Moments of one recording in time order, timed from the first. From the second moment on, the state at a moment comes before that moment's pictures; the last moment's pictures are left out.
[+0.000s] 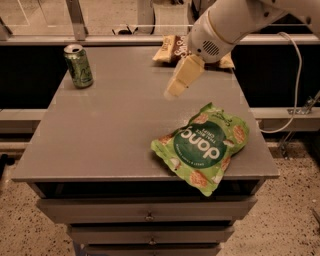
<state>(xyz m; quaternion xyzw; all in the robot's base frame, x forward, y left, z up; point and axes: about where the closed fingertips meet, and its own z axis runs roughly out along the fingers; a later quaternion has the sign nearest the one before) 0.594 -0.064 0.958 -0.57 0.75 0.10 0.32</state>
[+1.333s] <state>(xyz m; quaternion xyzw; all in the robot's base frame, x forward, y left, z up) 0.752 0.104 0.939 -0.51 0.67 0.23 0.49</state>
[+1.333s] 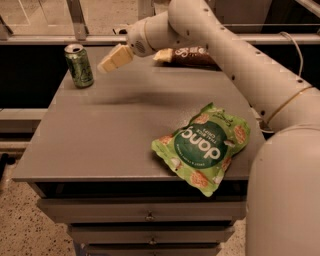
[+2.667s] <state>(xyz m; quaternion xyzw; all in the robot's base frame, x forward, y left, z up) 0.757 0.227 0.899 -0.51 0.63 0.35 0.46</state>
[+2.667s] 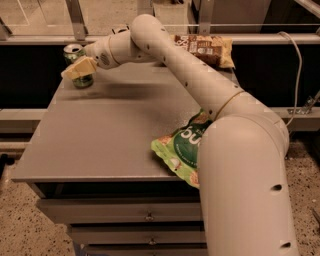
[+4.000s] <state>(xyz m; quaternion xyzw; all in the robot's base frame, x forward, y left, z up) 0.744 0.175 0.985 -0.47 0.57 0.38 0.55</state>
